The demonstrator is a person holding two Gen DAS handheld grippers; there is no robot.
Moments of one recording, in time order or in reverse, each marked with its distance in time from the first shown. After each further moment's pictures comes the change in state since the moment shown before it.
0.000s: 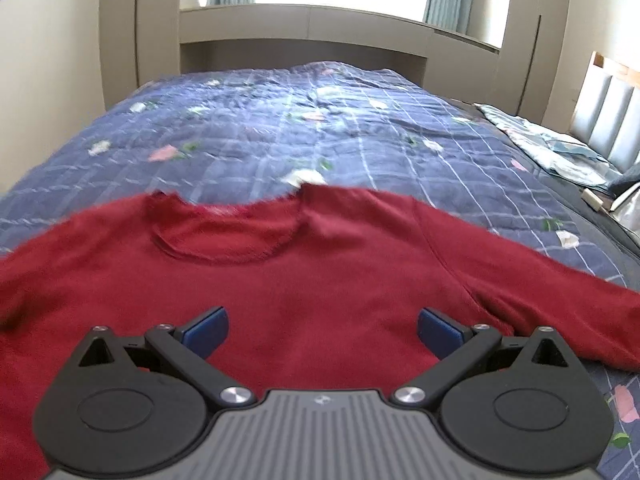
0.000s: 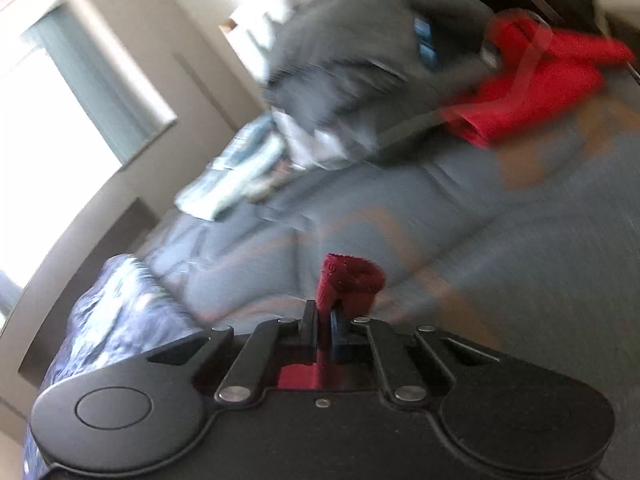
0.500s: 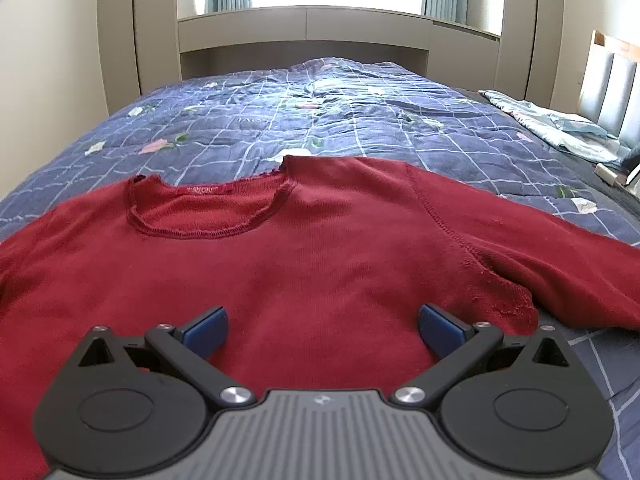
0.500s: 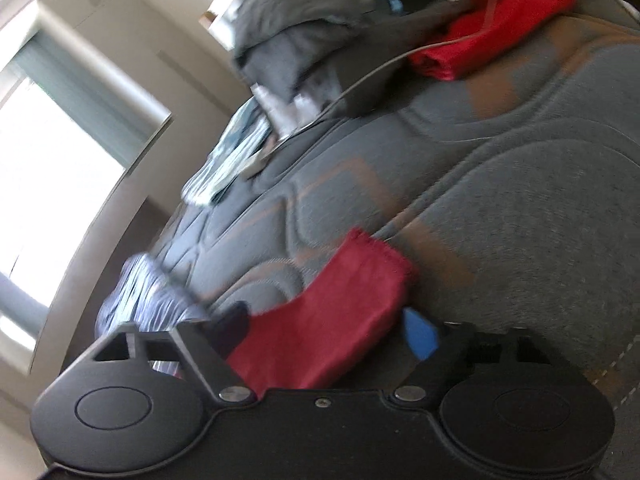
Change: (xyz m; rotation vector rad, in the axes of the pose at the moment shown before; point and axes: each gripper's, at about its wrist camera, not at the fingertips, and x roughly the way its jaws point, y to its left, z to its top) left arm 0.036 -0.031 -0.035 0.044 -0.016 0.042; right arm 0.014 -0.067 -0.030 0.236 0.092 -0.013
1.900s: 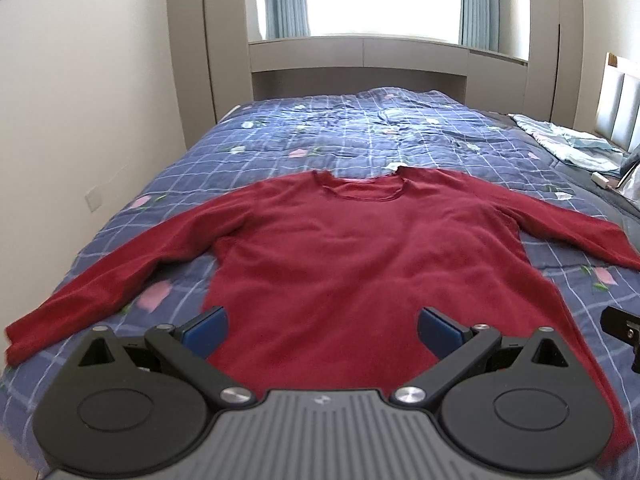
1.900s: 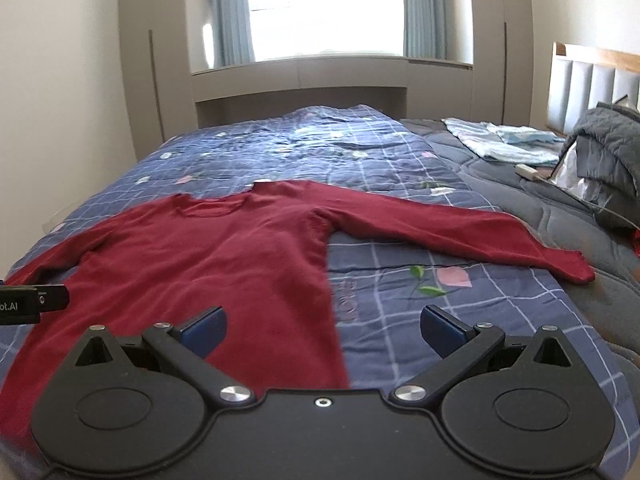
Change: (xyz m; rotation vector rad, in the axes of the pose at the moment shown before) left arm -0.242 0.104 -0.073 -0.018 -0.042 0.126; right arm -0.251 0.122 -0.210 -1.042 0.168 0.349
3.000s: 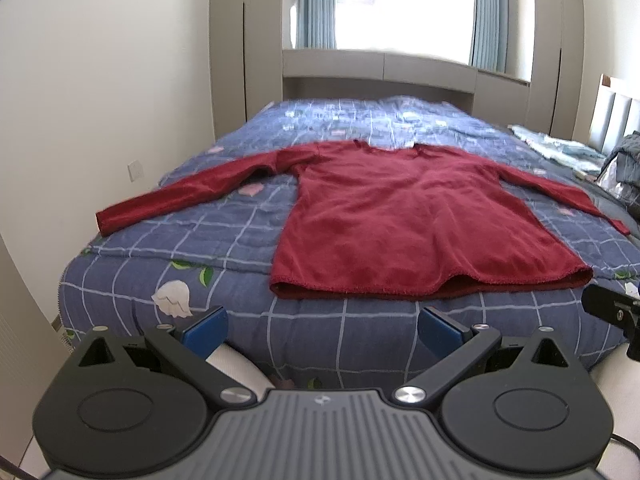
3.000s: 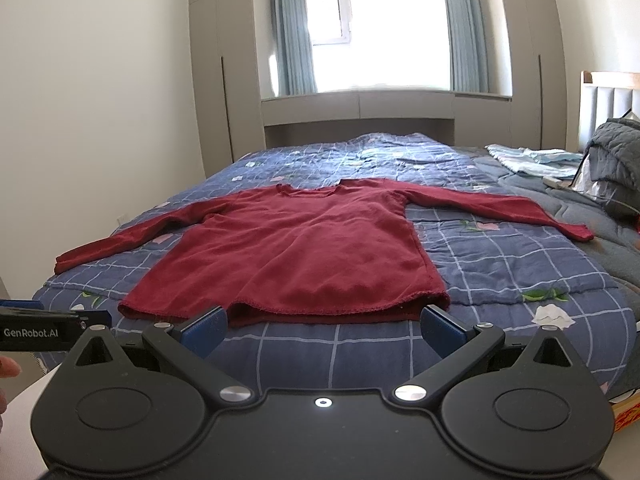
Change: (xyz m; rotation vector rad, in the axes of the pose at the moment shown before) left arm -0.167 0.075 -0.167 -0.078 -0.038 0.011; right arm -0.185 0.069 -0.130 -0.079 -0.104 0.178
